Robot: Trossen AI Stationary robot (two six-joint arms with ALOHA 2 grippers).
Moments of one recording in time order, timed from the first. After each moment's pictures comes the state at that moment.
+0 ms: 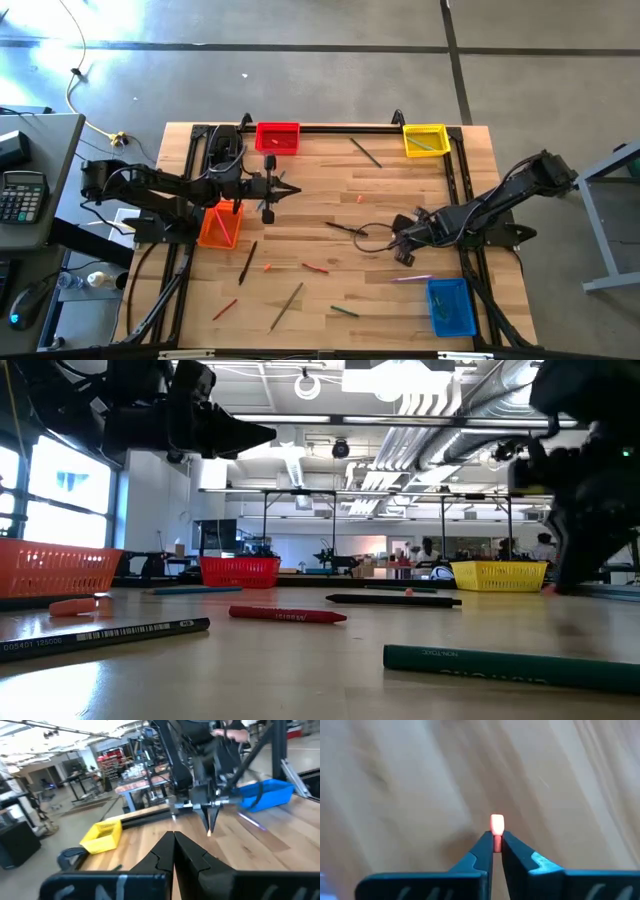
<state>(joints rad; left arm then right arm) 0.32 1.29 0.34 0.93 0.21 0.29 0.37 1.27 0.53 -0.49 0.25 0.73</state>
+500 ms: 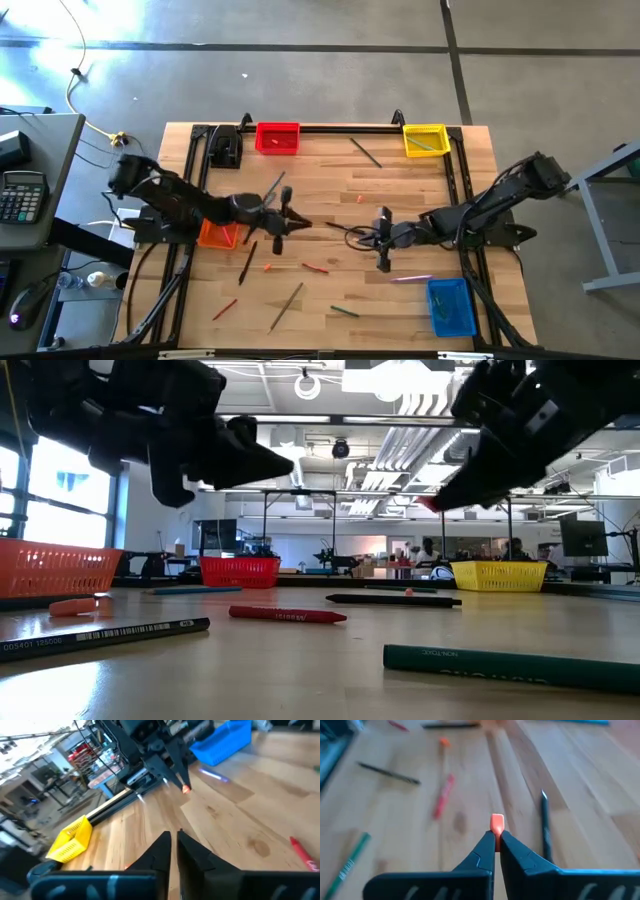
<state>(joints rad) 0.03 1.55 0.41 0.95 -0.02 0.57 0.33 1.36 0.52 0.26 0.28 0.33</state>
